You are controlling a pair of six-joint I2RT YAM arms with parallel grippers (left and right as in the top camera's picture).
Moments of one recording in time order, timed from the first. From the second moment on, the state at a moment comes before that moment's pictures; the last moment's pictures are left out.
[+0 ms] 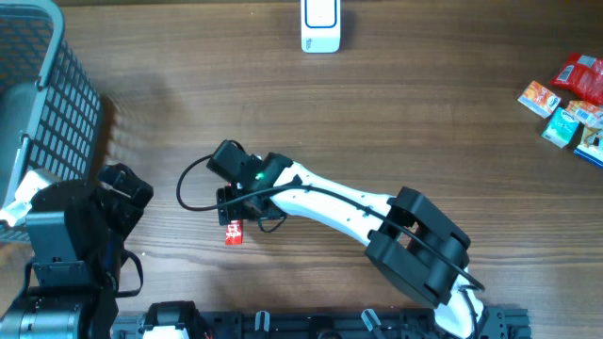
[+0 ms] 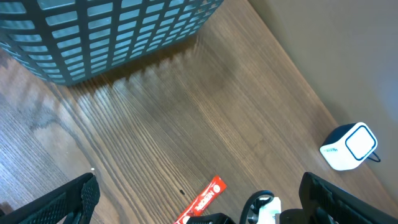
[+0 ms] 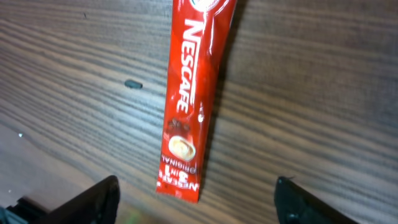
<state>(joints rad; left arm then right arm) 0.03 0.77 1.25 -1.26 -0.30 -0.86 1.00 2.09 1.53 -0.70 -0.20 0.83</state>
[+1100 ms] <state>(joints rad) 0.03 0.77 1.25 -1.26 -0.30 -0.86 1.11 2.16 1.53 -0.65 0.06 0.82</state>
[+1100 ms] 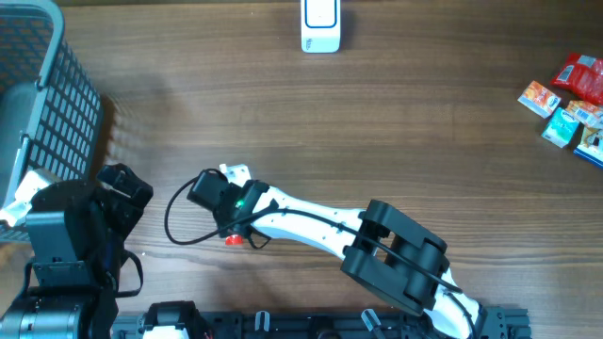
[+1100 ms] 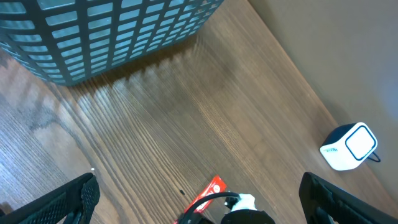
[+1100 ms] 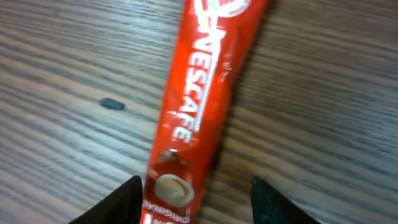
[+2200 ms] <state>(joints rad) 0.03 0.77 1.25 -1.26 -0.30 -0.86 0.99 2.18 1.60 -0.71 -0.13 0.72</state>
